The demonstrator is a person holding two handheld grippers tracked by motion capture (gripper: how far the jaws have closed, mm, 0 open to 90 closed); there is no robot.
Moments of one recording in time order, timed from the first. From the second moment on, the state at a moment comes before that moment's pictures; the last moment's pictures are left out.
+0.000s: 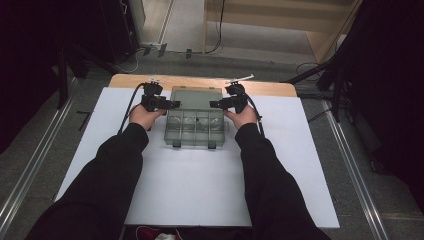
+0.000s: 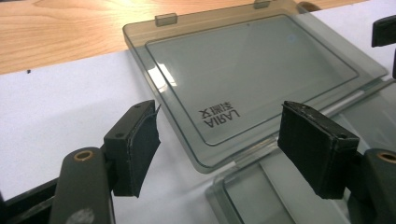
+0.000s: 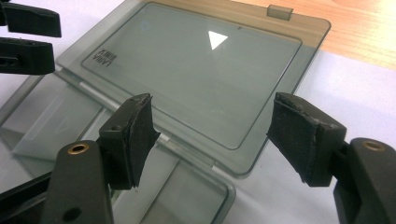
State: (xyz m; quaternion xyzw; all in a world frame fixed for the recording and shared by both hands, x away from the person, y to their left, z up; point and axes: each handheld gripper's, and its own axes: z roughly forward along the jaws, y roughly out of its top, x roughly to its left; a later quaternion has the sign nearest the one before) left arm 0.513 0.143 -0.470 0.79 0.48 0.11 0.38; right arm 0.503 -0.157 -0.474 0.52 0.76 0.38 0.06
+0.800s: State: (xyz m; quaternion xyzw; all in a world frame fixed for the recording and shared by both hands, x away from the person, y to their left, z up) left arm 0.521 0.132 -0.489 0.77 0.50 0.13 0.37; right arm 0.512 -0.150 -0.495 0.55 0.75 0.36 0.09
